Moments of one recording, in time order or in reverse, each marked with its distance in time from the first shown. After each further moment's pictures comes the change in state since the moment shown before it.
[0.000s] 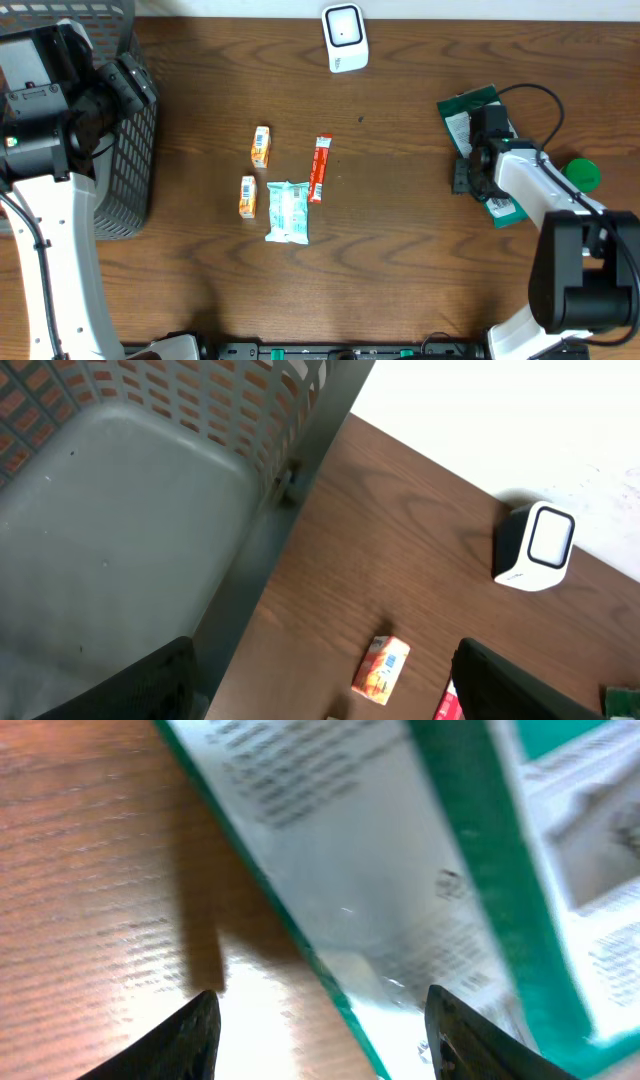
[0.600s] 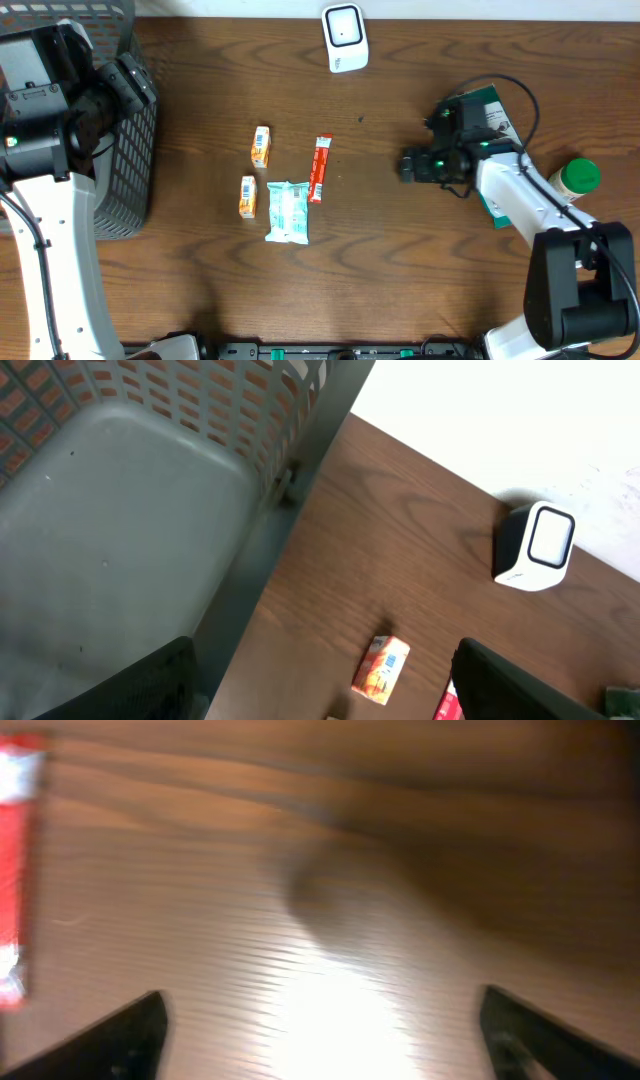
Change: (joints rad) left arm 0.000 0.000 0.000 0.000 0.000 0.000; right arm 0.142 -0.057 -0.001 0.149 -0.457 0.006
